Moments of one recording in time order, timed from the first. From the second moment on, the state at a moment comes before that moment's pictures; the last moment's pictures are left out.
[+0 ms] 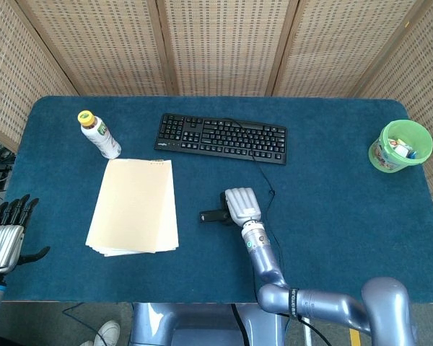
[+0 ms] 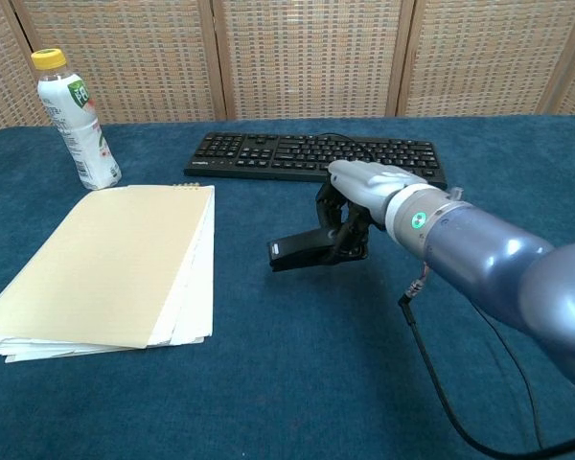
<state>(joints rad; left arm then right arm) -0.15 -1.18 -0.04 -1.58 1.38 1.35 0.18 0.88 -1.91 0.34 -1.35 -0.73 1.07 -0.64</state>
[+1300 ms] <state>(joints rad) -0.14 -1.19 -0.02 -1.61 1.40 1.36 0.23 0.54 -1.33 0.05 -1.71 -1.01 1.30 -0.45</state>
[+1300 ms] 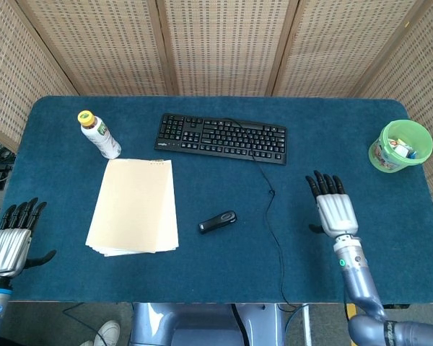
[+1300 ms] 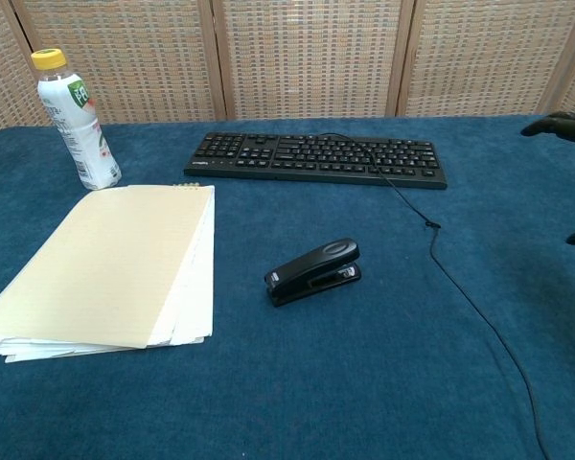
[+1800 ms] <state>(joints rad) -0.19 -1.20 -0.08 -1.72 1.35 1.35 0.28 0.29 -1.28 -0.07 -1.52 -1.31 1.43 -0.07</state>
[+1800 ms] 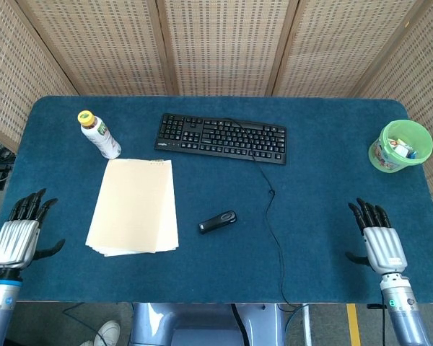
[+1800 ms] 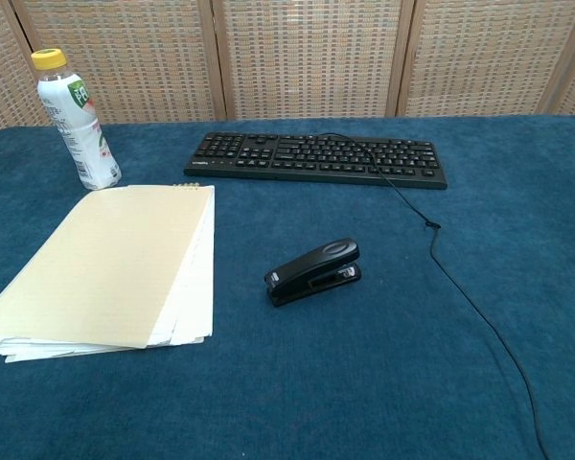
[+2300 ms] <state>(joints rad) -0.46 -1.34 -0.21 -1.89 0.98 1.17 0.64 0.24 -1.24 0.00 -1.53 -1.34 1.42 0.02</state>
